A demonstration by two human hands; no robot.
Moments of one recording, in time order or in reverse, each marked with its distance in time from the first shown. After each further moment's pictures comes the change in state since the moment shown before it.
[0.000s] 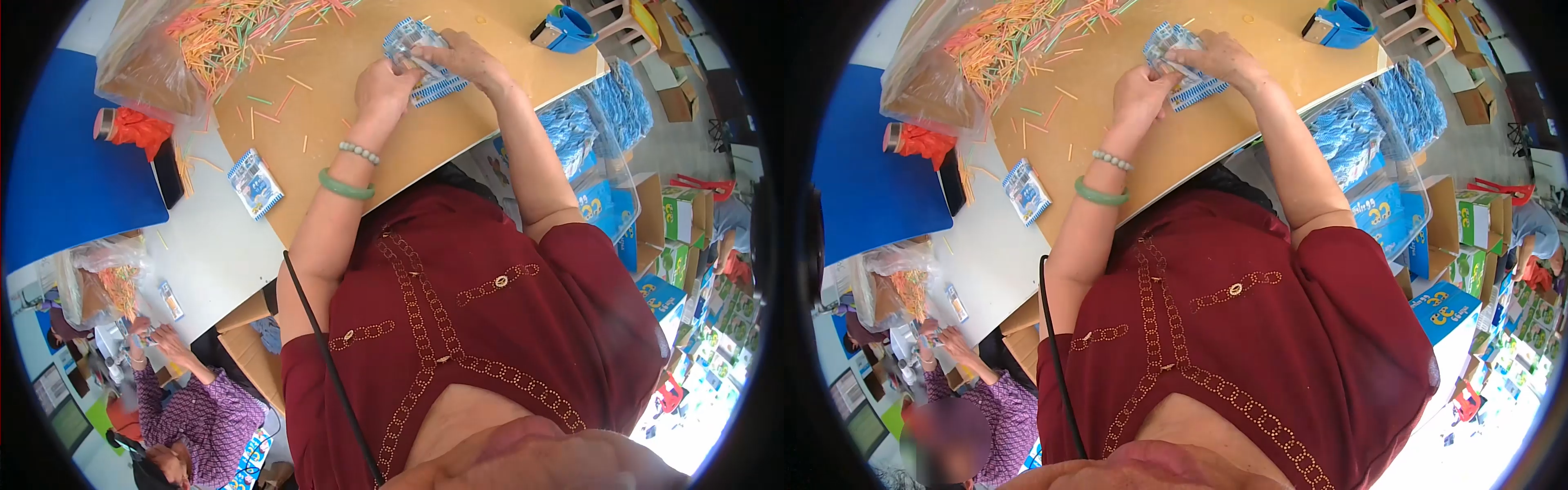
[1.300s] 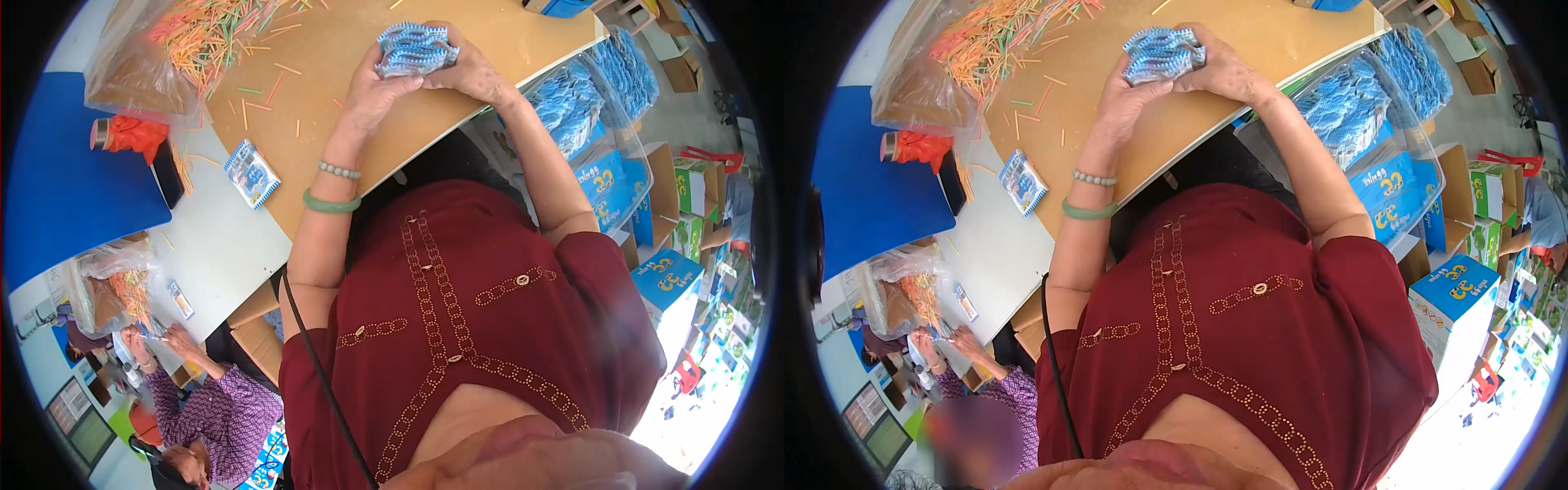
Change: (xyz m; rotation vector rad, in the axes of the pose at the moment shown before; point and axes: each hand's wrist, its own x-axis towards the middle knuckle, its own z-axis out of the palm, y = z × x) left_hand -0.039 -0.022 -0.006 -0.908 -0.443 0.314; right_hand -0.074 0.011 0.022 0.499 -0.024 -0.280
